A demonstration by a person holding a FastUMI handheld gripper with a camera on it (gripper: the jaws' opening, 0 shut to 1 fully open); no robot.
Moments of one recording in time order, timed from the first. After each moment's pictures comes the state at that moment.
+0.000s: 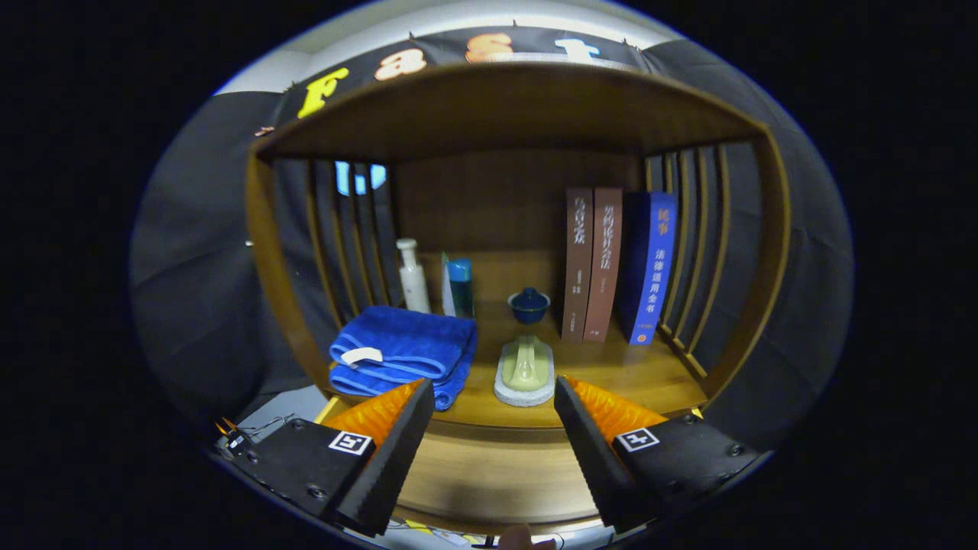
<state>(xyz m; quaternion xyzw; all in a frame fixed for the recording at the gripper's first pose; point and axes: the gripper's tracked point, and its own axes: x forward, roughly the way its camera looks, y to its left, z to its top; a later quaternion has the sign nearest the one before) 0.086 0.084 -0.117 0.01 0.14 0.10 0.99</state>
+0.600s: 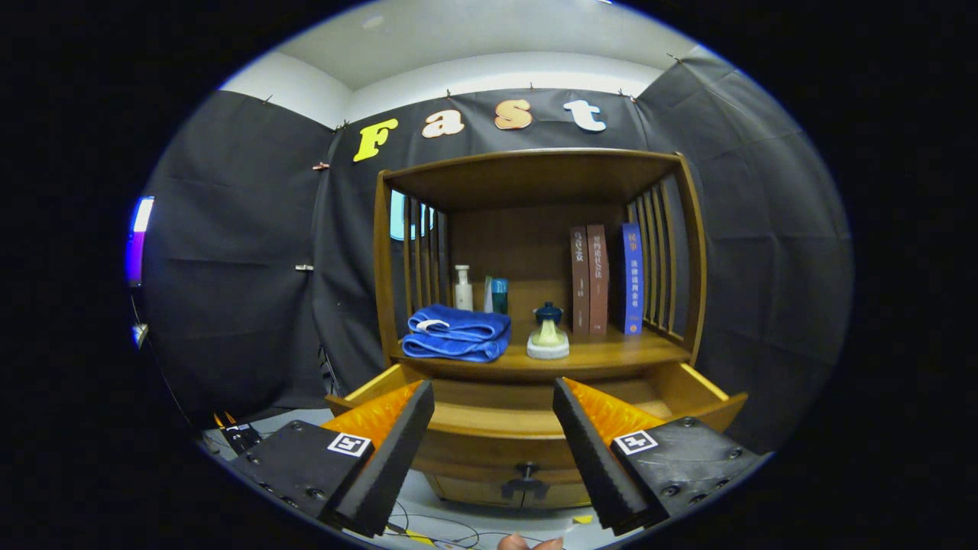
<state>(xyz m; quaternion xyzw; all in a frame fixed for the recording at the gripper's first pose) -0.070 0.089 -0.192 0.01 0.02 0.11 0.99</state>
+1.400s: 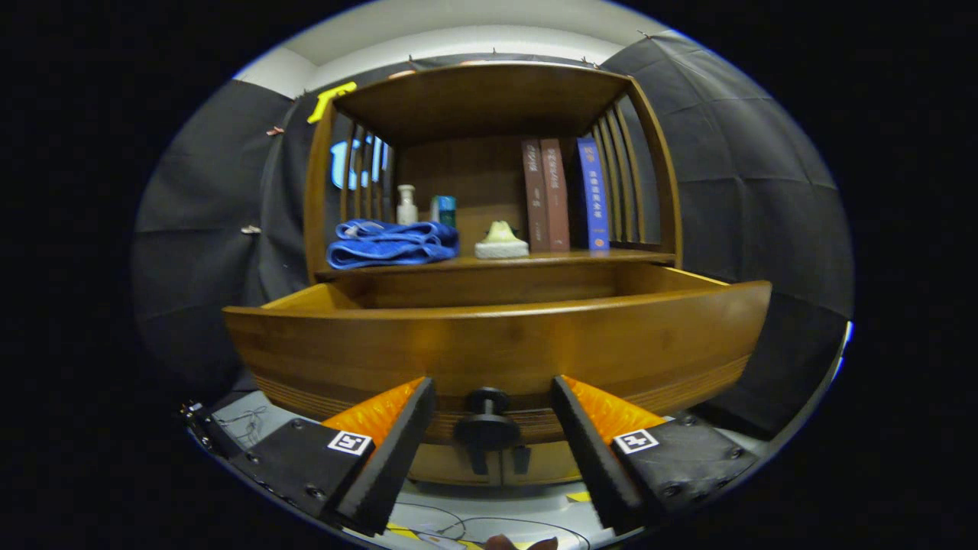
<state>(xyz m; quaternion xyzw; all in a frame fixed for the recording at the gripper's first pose) -0.011 0.063 -0.328 0.02 0.07 0.03 1.00</state>
